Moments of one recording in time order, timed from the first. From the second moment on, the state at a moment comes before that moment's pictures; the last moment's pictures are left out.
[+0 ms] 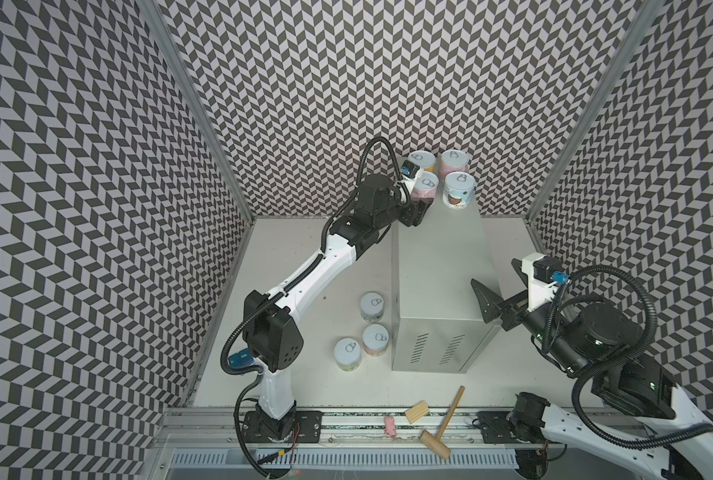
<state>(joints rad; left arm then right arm) -0.62 1.88 1.90 -0.17 0.15 0.09 0.96 0.63 1.08 -0.52 0.50 0.07</state>
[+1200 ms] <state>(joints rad) -0.63 1.73 1.74 -0.22 0.10 0.03 0.96 0.62 1.07 -0.52 0.50 0.07</state>
